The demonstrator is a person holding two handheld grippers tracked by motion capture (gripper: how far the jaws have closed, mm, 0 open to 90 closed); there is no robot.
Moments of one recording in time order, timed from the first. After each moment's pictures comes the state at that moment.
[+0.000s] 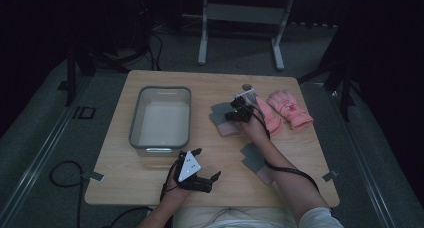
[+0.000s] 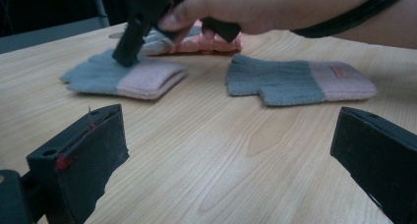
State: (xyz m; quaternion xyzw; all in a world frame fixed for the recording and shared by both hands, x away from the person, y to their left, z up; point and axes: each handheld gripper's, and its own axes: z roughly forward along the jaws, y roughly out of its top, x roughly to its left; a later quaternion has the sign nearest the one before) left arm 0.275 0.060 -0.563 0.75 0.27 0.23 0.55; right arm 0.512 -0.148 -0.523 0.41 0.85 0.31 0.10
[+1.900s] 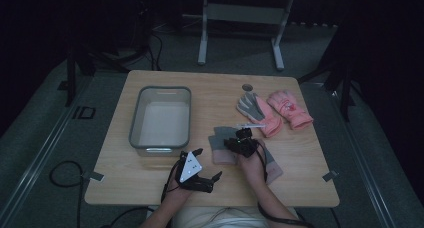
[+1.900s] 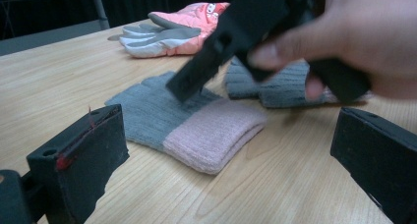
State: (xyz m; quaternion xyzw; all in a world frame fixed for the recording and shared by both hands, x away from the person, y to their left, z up) left arm 0.276 0.056 -0.566 0.75 0.27 0.23 0.56; right arm 0.385 -0.154 -0.534 0.52 0.76 0.37 0.10
